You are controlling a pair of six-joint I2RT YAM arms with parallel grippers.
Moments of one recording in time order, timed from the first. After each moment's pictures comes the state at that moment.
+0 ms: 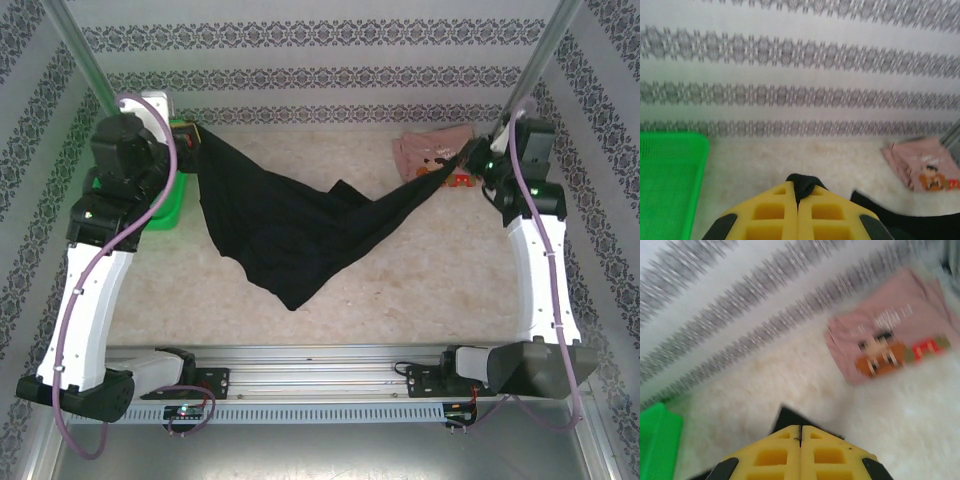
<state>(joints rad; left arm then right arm) -0.18 1.17 1.60 -0.70 -0.03 -0.17 -0.13 1.25 1.38 -0.67 -0.25 0.53</state>
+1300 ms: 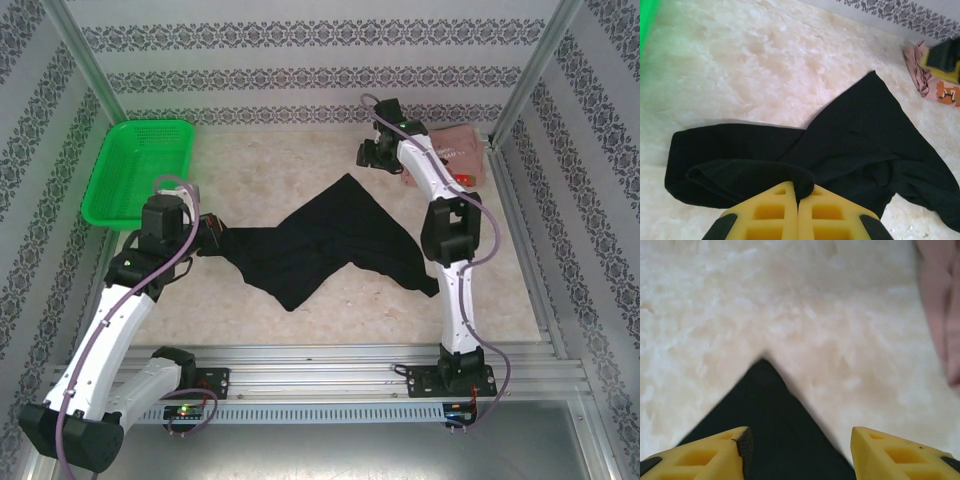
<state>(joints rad) -0.20 0.91 0.96 -0.67 0.08 -0.43 0.22 2.44 2.37 -0.97 -0.07 0.36</state>
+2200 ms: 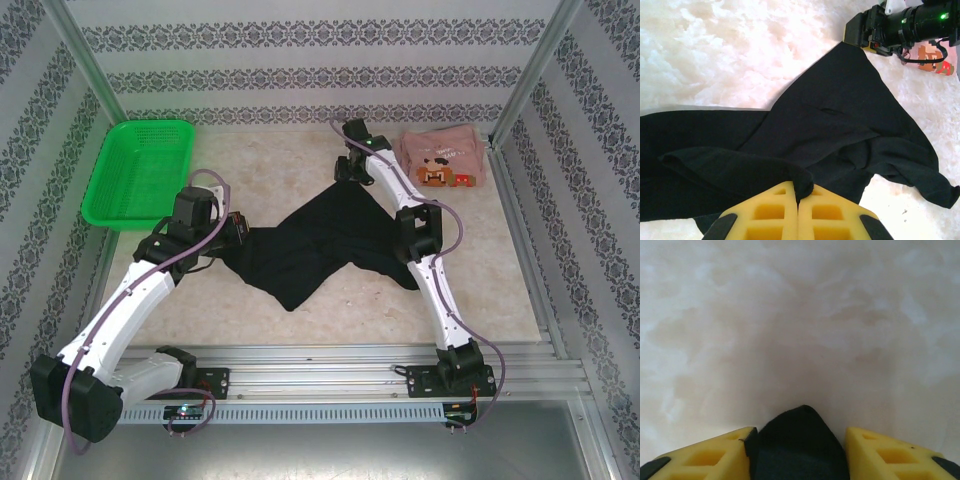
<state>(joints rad) -0.30 1.08 0.96 -0.56 0.14 -0.47 0.31 2.78 2.70 -1.02 -0.01 0.37</state>
